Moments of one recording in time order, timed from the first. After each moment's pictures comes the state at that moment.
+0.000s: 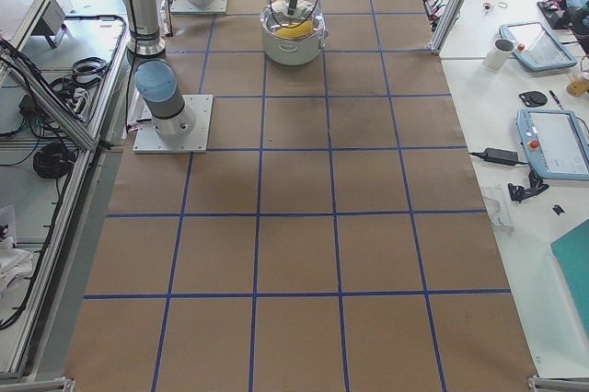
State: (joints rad) left arm -1.58 -1.69 -1.46 -1.55 1.64 -0.12; right arm 2.04 -1.32 1.61 -1.75 -1.48 0.48
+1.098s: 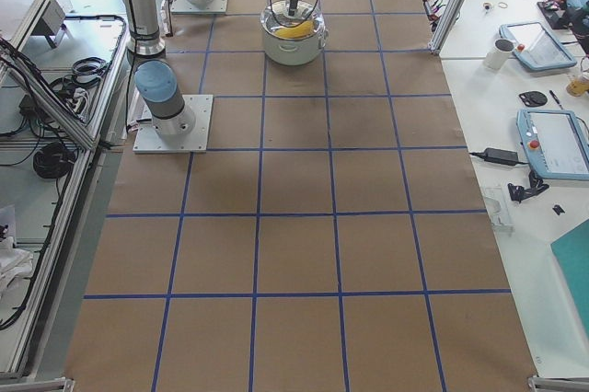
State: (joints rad) left arm -1.58 -1.69 -1.46 -1.55 1.64 -0.12; right arm 2.04 -1.33 1.61 -1.75 -1.50 0.47
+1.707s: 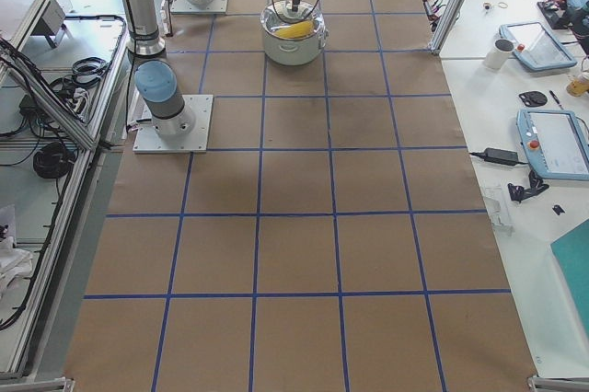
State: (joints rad) left arm -1.58 -1.69 -1.46 -1.55 1.64 -0.12; right arm 2.01 -1.36 1.60 -1.75 -1.51 0.46
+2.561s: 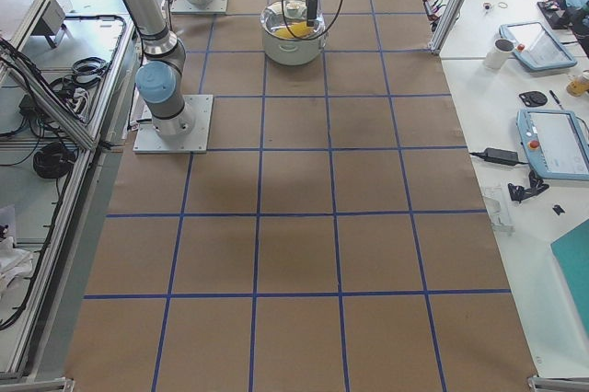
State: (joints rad) left arm -1.58 -1.69 -1.46 -1.55 1.64 -0.12; right arm 1.60 -1.59 1.59 -1.56 -1.52 0.04
